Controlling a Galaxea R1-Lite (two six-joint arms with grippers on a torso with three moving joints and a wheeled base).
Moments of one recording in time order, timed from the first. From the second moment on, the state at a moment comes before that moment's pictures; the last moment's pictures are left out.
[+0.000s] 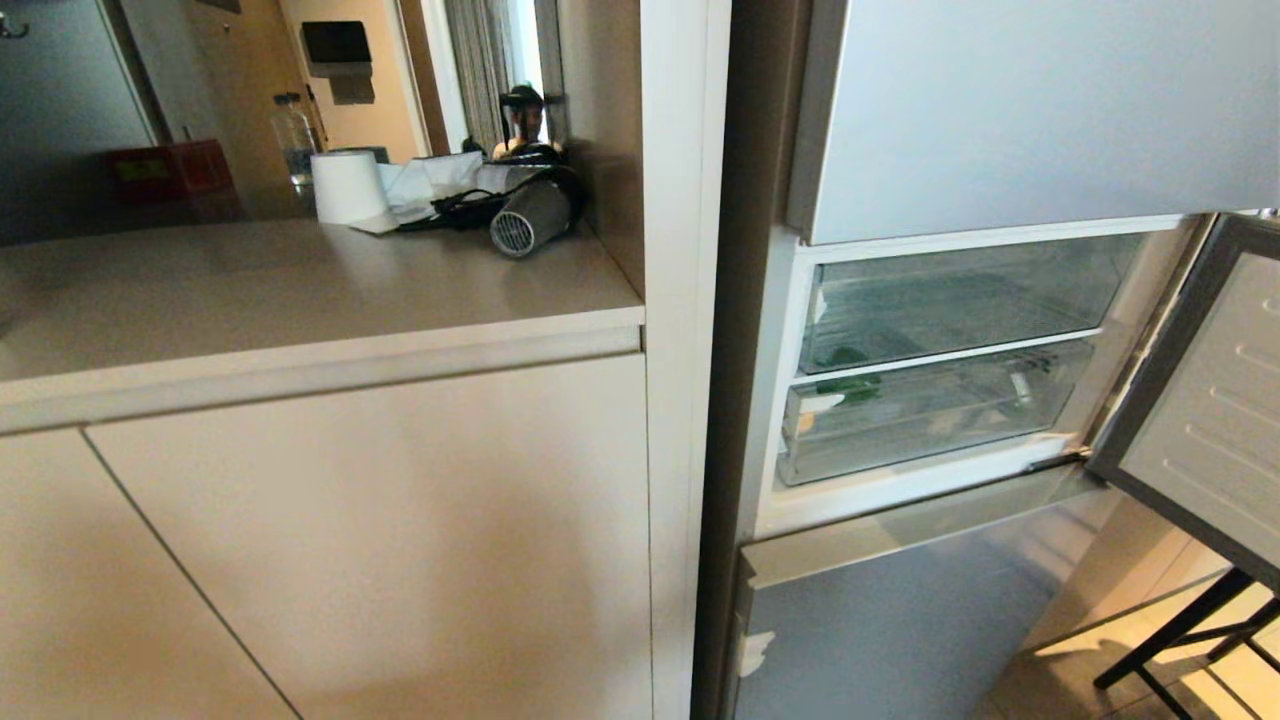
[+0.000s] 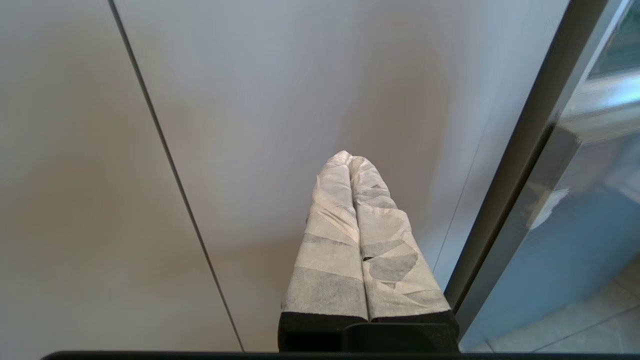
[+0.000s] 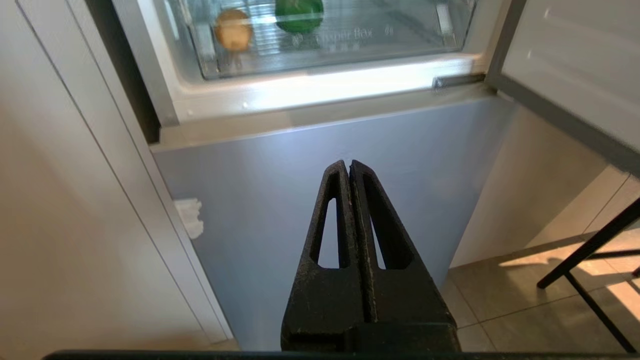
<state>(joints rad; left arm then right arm) 0.00 0.00 0.00 -0.03 0.00 0.00 0.00 0.00 0.00 0.00 -0.01 0.04</state>
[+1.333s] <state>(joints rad) 0.00 0.00 0.00 -0.03 0.00 0.00 0.00 0.00 0.00 0.00 0.00 0.00</state>
